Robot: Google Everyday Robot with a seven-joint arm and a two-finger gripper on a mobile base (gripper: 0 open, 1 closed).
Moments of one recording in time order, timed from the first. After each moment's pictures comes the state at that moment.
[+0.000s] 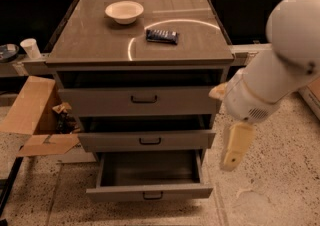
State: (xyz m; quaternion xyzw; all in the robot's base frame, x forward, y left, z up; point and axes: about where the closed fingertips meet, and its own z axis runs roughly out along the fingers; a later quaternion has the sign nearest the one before) arm 0.423 -0.137 0.830 -0.68 0.72 0.09 0.14
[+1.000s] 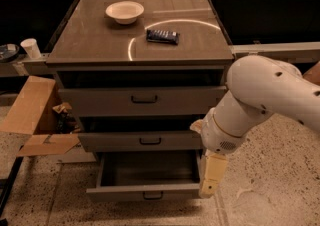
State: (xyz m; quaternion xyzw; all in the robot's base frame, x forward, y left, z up) arm 0.400 -0.103 0.728 -0.68 0.71 0.15 0.10
